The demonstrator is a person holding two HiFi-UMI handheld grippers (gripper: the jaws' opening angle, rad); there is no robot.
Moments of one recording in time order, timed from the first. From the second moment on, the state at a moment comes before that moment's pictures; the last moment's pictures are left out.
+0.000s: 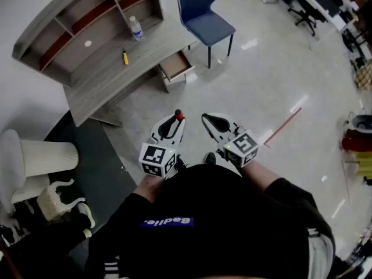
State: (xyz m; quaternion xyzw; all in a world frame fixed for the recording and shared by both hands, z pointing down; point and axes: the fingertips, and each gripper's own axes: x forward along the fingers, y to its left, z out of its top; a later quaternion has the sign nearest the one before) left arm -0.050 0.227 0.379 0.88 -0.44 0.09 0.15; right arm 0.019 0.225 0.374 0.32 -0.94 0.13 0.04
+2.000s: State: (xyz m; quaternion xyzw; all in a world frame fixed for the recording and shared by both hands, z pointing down) left arm -0.033 0.088 0.411 0.87 -0.46 0.15 0.13; right arm 0.069 0.102 0.378 0.36 -0.92 0.13 0.06
